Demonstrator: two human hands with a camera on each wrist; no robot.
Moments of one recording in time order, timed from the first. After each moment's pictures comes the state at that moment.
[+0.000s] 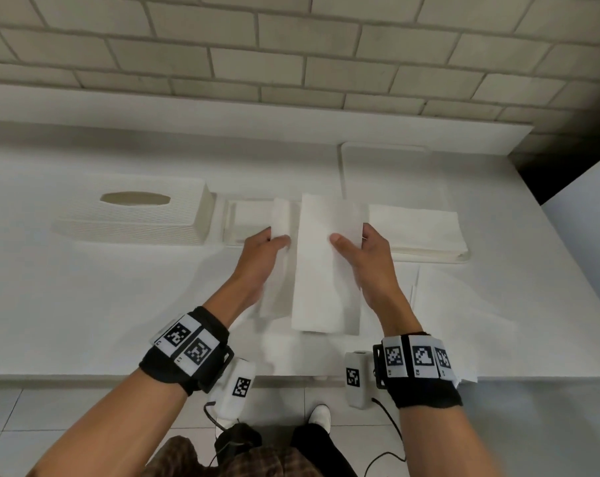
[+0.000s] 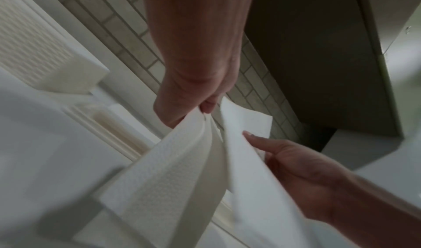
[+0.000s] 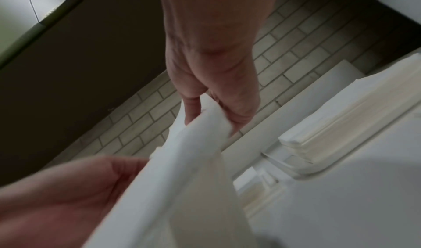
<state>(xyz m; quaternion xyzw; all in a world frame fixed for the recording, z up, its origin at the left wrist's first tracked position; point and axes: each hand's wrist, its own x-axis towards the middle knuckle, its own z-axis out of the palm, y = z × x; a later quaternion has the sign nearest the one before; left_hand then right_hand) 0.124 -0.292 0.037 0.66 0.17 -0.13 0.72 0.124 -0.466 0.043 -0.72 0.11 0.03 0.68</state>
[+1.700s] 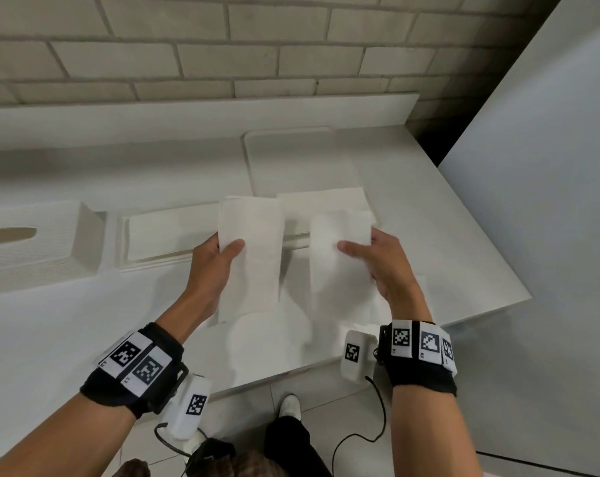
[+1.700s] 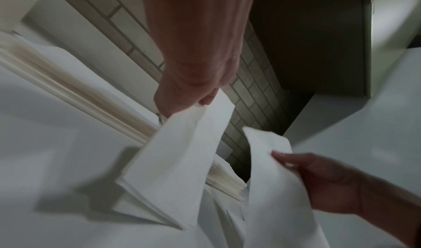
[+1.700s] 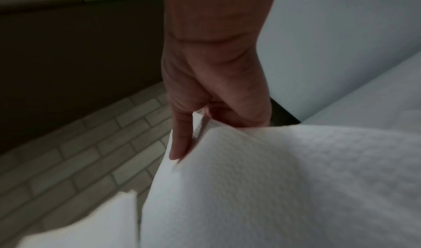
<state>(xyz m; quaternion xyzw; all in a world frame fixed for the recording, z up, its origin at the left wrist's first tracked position) 0.142 -0.367 0.009 0.66 0.11 -0.11 0.73 0.100 -0.621 0.040 -0.71 0.23 0.00 0.66</state>
